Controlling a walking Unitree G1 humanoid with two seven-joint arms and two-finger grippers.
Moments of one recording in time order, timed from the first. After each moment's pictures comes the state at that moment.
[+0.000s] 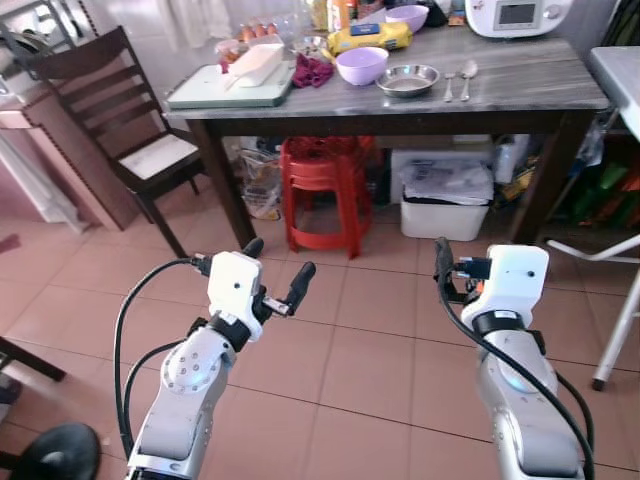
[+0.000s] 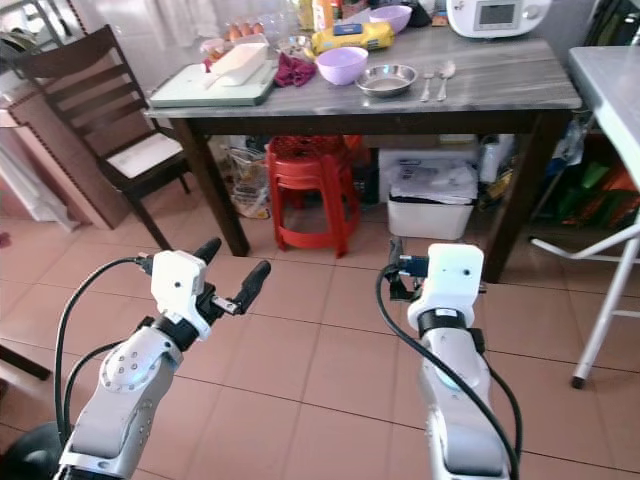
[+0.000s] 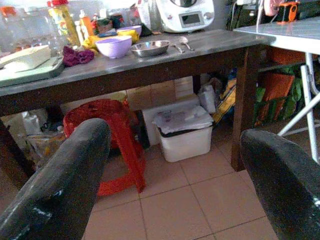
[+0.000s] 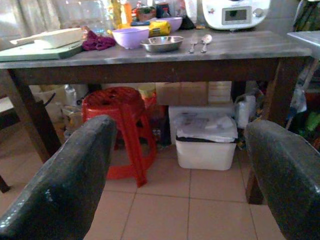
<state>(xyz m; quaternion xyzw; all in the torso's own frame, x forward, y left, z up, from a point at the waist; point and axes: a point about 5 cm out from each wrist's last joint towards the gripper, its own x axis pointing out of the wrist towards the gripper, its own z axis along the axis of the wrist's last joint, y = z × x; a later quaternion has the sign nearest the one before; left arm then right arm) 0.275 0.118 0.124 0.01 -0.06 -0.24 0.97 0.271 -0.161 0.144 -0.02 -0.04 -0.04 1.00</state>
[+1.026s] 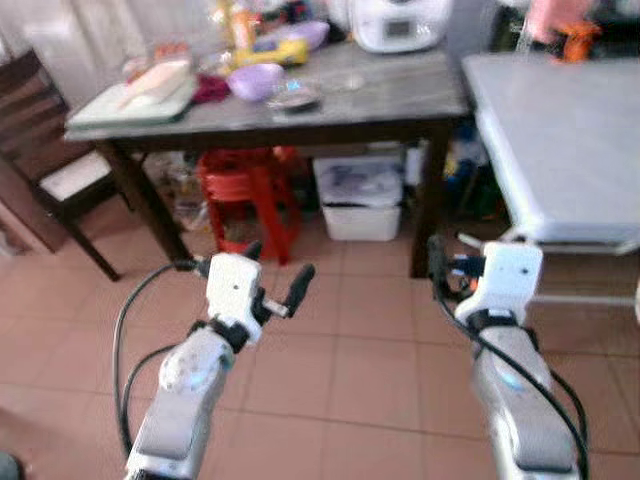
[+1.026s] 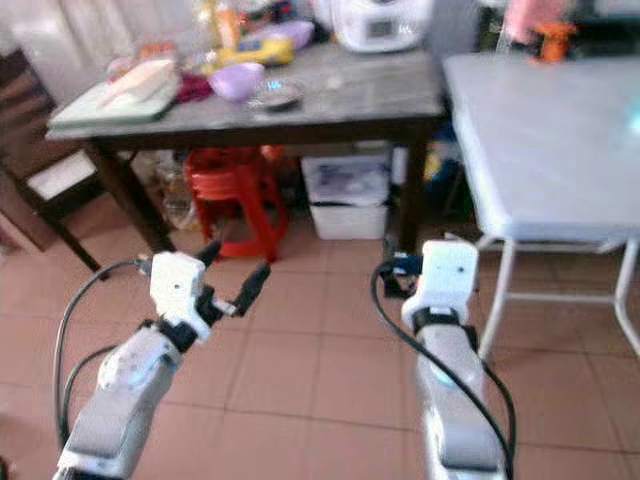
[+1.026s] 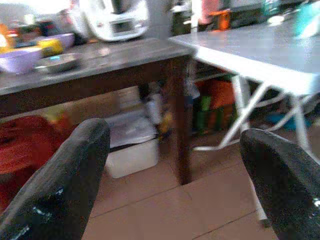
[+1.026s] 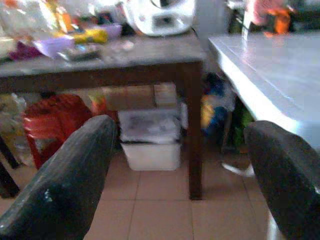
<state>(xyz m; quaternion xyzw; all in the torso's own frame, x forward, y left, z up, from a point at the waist) 0.277 0.108 0.121 -0.01 -0.05 -0.26 0.97 0.274 -0.168 0.141 -0.02 -0.03 -0.05 1.00</state>
